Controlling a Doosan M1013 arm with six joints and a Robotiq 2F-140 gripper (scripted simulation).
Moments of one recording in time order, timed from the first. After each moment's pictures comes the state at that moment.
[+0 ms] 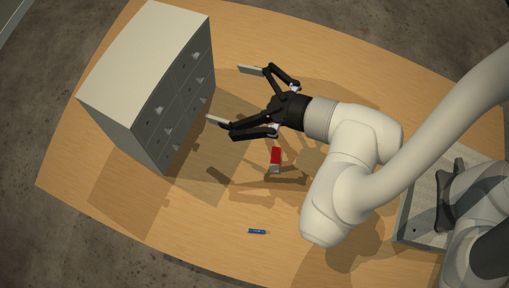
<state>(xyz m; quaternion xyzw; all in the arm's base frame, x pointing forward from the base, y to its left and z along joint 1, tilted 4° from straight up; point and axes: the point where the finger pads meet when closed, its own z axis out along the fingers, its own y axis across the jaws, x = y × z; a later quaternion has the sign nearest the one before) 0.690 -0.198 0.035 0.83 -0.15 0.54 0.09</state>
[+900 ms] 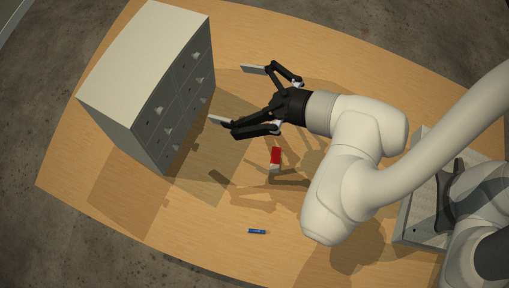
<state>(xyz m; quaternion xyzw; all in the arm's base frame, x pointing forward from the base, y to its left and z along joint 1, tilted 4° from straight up) 0.683 -0.196 0.043 0.85 -0.15 0.50 0.09</state>
